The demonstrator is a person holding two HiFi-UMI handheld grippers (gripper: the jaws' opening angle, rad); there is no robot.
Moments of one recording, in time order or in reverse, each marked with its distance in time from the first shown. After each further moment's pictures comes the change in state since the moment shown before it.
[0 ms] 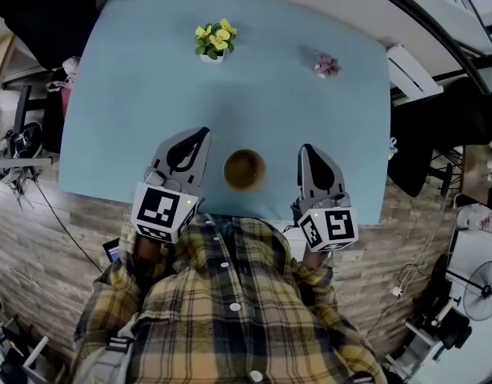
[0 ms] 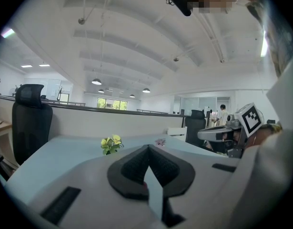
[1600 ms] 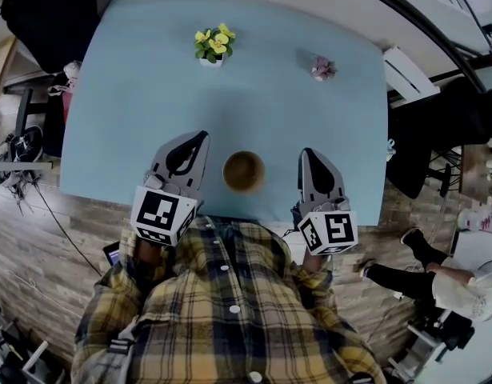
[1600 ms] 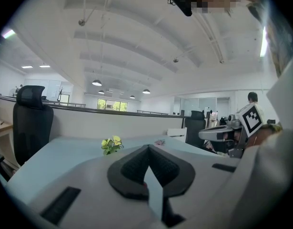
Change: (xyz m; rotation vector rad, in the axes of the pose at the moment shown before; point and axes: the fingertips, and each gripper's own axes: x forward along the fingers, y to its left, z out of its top) left arm -0.009 -0.004 0.003 0.003 -0.016 0.002; right arm -0.013 0.001 0.004 -0.003 -0.011 -0.026
